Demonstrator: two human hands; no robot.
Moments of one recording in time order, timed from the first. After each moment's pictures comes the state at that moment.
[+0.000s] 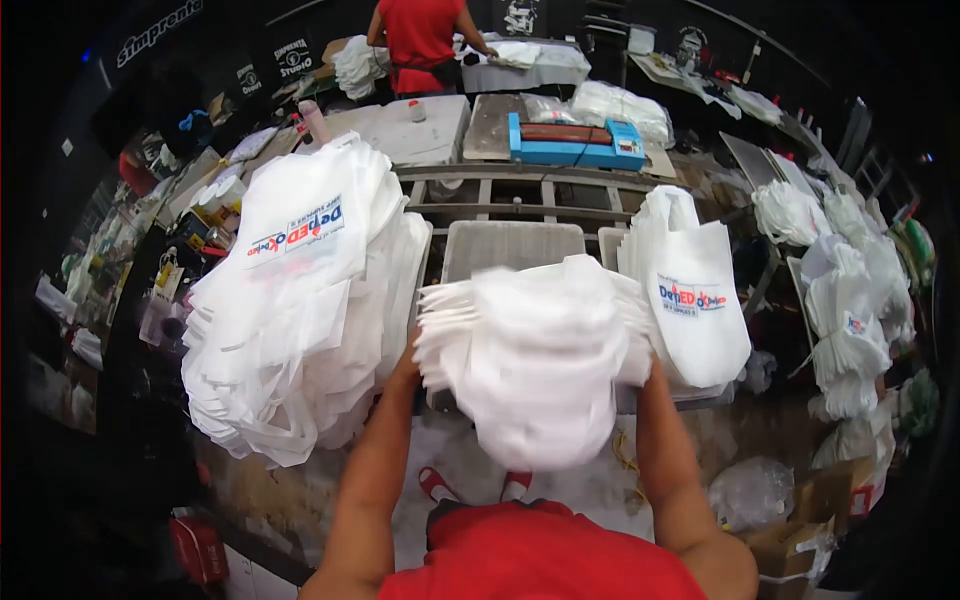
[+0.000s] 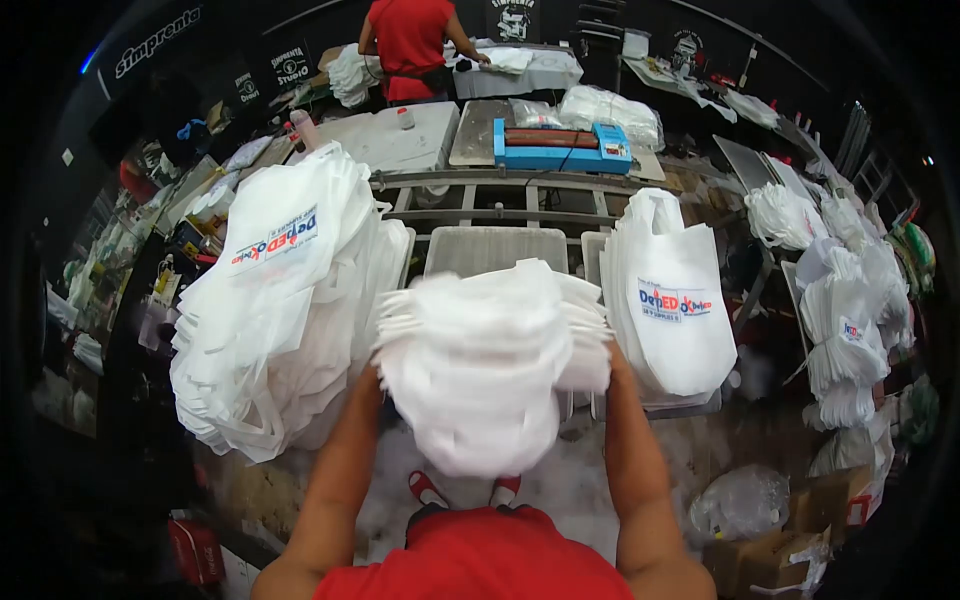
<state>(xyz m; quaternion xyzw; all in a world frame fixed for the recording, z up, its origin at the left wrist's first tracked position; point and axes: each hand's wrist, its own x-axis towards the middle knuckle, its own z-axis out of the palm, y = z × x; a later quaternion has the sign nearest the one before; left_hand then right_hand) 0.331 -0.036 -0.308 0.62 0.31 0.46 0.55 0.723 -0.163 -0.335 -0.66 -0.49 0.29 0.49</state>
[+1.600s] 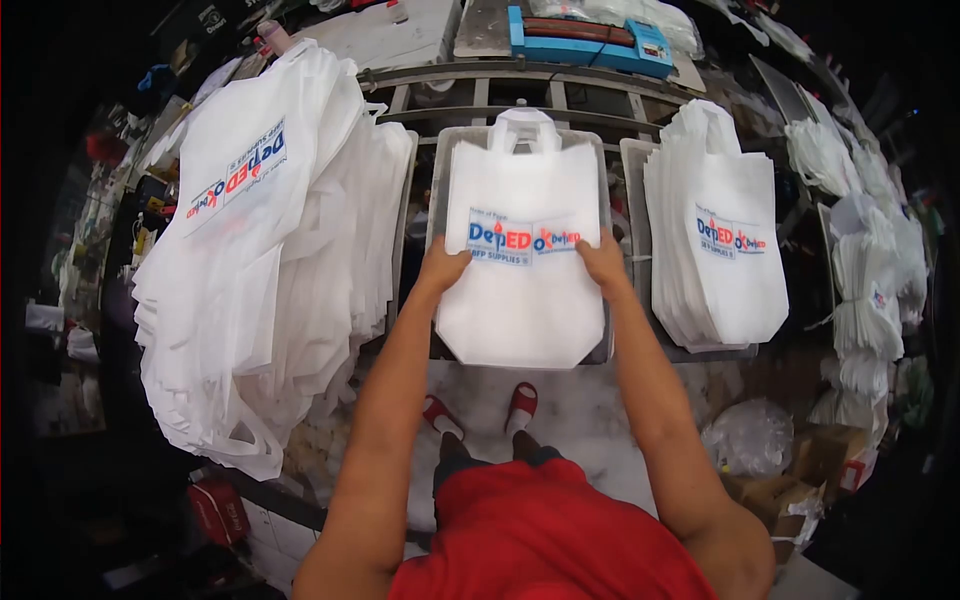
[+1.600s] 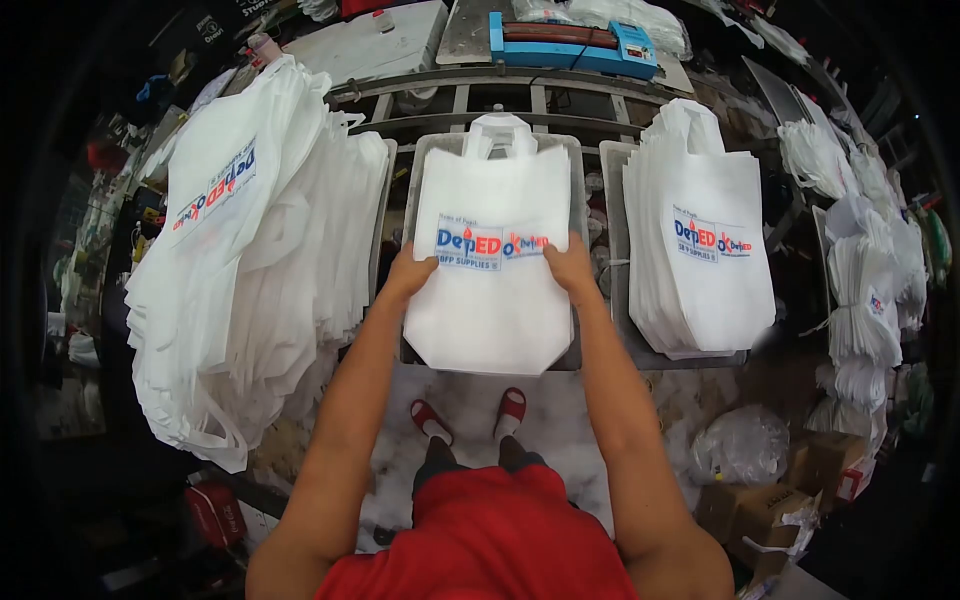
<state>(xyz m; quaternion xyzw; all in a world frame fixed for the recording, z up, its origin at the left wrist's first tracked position) 0.381 0.047 -0.441 0.63 0.60 0.20 0.45 0.676 -0.064 -0.433 -0.74 -0.30 0.43 0.42</state>
